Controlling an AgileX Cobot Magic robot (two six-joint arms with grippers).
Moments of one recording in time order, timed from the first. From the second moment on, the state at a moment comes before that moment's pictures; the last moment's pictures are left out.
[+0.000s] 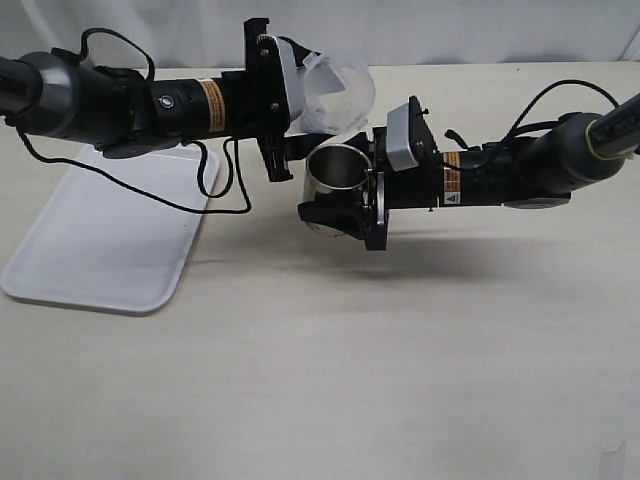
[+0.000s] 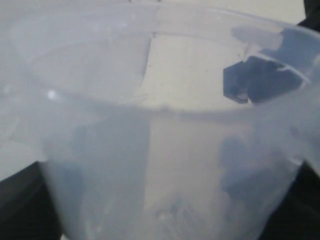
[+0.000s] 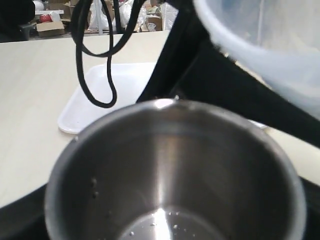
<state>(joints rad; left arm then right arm) -0.41 2.15 -1.26 0.96 -0.71 0.26 0.16 2.27 -1.17 -1.39 -1.20 0.54</state>
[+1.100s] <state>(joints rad) -0.41 2.15 -1.26 0.97 -0.73 0.86 0.16 2.27 -1.17 -1.38 -1.16 0.54</state>
